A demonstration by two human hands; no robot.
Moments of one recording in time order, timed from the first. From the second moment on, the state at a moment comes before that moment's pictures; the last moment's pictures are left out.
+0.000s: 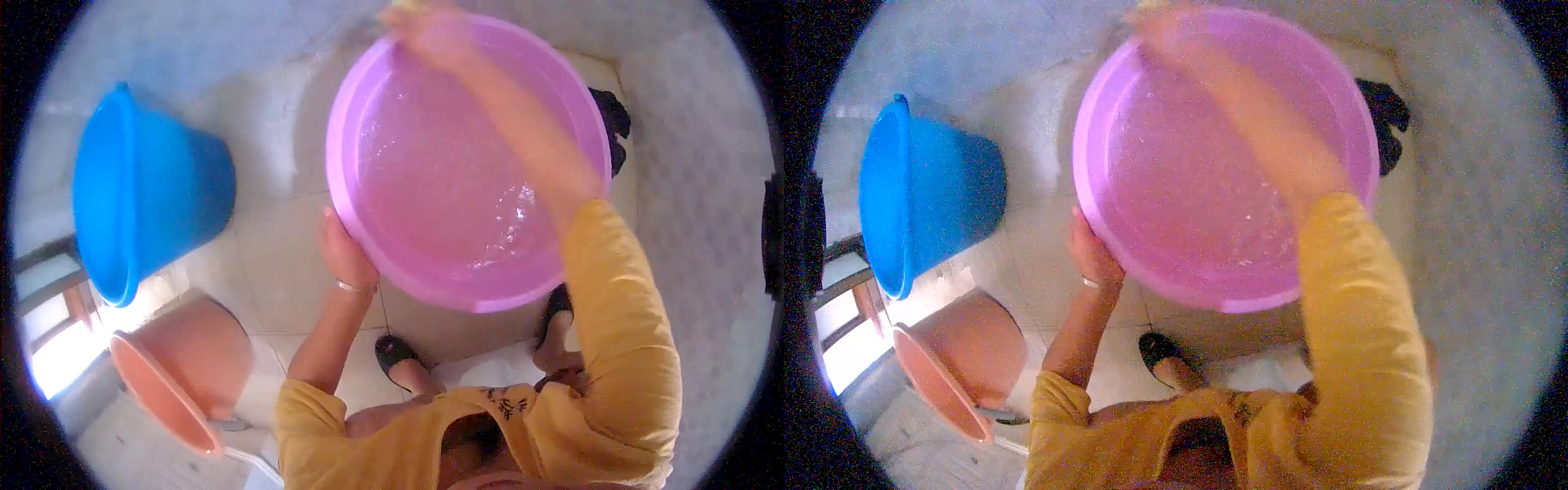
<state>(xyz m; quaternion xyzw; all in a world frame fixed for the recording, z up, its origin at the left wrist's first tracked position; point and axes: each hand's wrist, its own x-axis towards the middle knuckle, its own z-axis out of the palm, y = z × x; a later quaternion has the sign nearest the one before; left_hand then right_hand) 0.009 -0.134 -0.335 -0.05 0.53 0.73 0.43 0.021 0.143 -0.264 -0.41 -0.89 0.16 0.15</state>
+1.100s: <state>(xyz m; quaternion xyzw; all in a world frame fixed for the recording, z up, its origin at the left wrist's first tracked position) 0.010 -0.124 -0.325 -0.07 0.37 0.78 0.51 0.275 -0.004 -0.303 -0.07 -0.90 0.30 -0.30</state>
